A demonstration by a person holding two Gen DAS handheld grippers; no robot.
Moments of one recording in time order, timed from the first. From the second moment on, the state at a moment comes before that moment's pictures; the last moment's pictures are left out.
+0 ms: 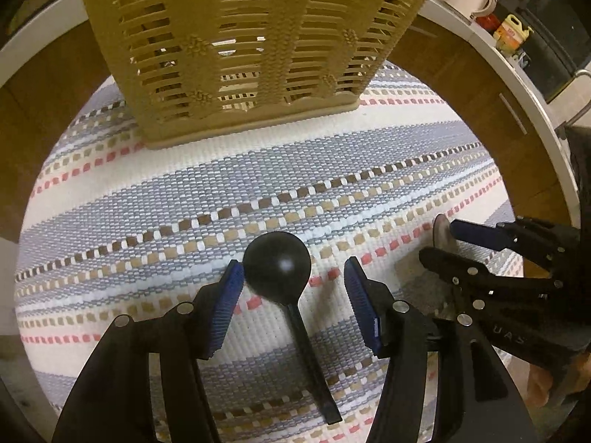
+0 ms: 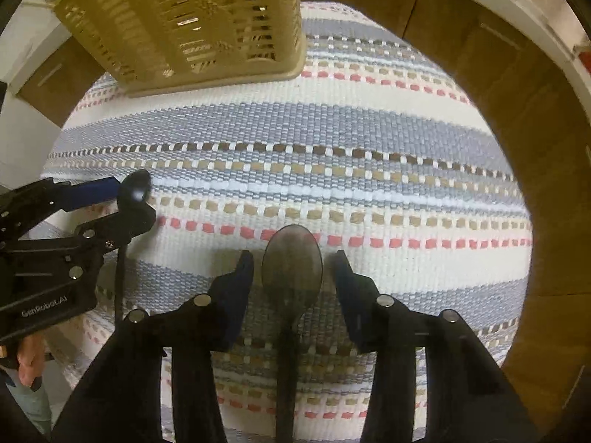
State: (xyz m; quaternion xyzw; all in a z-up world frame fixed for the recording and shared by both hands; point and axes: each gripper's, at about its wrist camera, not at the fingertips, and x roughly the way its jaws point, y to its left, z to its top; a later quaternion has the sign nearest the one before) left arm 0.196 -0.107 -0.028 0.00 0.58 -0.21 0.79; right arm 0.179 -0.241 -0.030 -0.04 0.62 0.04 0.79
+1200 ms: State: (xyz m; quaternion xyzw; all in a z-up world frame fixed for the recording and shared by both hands) left arm 0.145 -0.080 0.048 -0.01 0.37 -0.19 0.91; right arm 0.106 -0.266 0.052 0.06 0.46 0.16 0.87
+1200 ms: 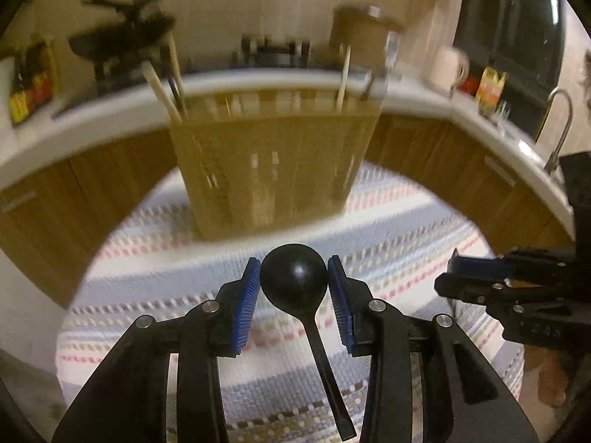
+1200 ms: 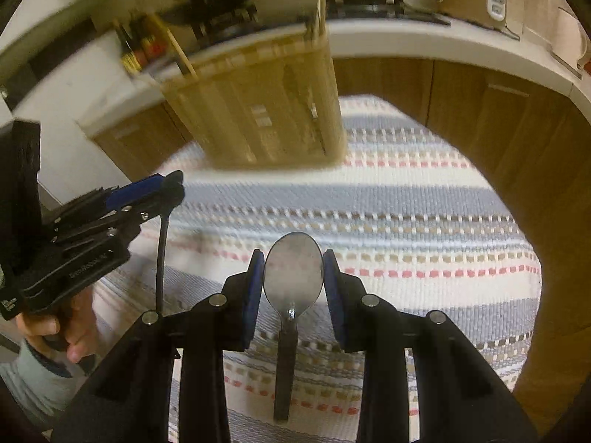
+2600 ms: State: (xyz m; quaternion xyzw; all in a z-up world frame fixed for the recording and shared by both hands) left arm 0.236 -0.035 0.145 -0.06 0.04 -0.03 1.00; right arm 0.219 -0.259 0.202 0.08 0.15 0.07 0.98
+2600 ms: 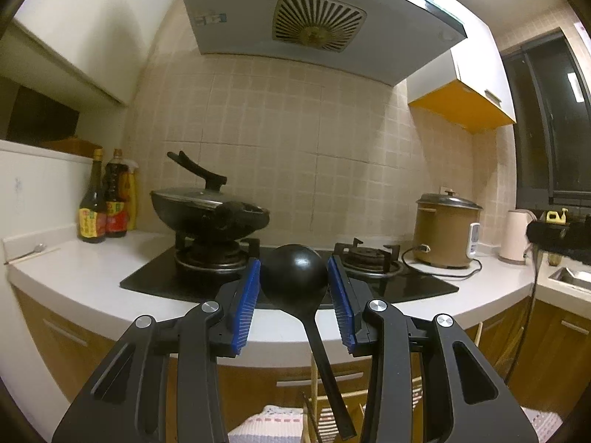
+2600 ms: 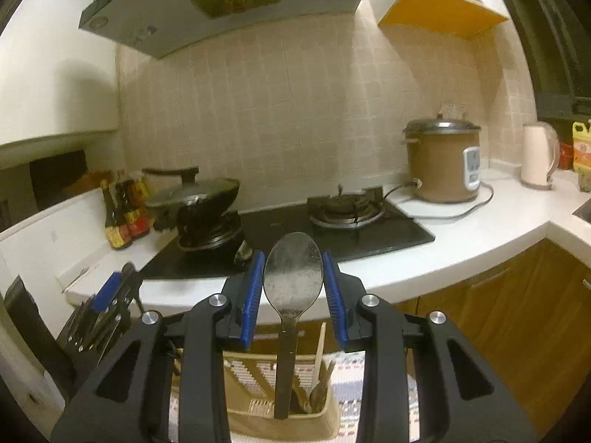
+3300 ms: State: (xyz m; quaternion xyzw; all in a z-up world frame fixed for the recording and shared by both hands) left arm 0.225 -0.043 0.123 -0.04 0.05 -0.05 1.00; right arm 0.218 -0.249 0.148 0.05 0.15 0.04 0.99
